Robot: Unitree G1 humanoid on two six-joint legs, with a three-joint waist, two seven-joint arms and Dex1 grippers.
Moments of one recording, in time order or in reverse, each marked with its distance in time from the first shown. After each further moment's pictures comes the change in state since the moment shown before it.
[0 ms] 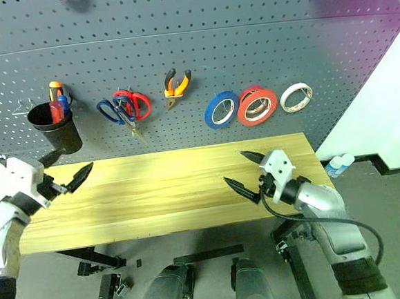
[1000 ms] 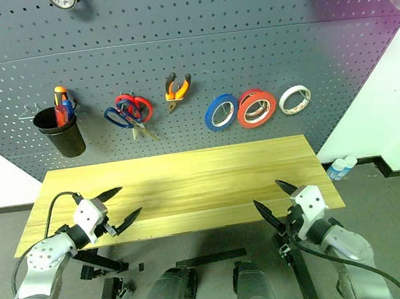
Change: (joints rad) left arm 0.147 -0.125 -0.286 0.011 0.214 -0.255 -0.014; right arm 0.263 0.060 -0.101 0.007 -0.009 -0.080 -0.079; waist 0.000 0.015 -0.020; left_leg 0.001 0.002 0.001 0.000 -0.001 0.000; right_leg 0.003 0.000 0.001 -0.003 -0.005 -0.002
